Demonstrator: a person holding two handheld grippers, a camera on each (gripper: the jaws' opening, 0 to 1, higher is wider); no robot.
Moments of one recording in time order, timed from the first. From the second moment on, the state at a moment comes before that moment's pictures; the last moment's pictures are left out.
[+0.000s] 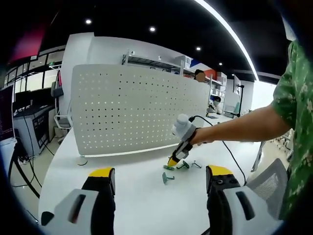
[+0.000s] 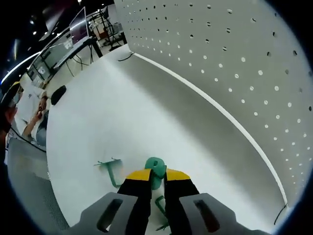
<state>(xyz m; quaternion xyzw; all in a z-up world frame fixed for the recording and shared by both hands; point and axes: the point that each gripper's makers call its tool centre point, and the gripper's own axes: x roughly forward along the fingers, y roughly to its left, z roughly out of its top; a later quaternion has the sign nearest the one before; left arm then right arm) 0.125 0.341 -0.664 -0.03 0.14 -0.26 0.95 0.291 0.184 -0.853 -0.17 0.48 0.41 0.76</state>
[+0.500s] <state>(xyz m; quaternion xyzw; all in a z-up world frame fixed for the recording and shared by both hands) 0.126 0.341 -0.664 -0.03 0.14 -0.26 0.95 0.293 0.185 -0.854 -0.15 0.48 0.41 0.76</state>
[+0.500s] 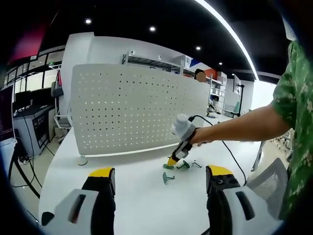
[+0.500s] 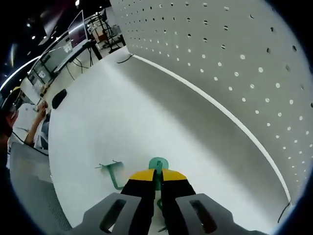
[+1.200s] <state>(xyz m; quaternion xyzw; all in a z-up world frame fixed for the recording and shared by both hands) 0.126 0.333 -0.659 -0.02 0.14 -0.27 0.95 0.294 0.184 -0.838 -0.15 0.44 0.40 0.79</state>
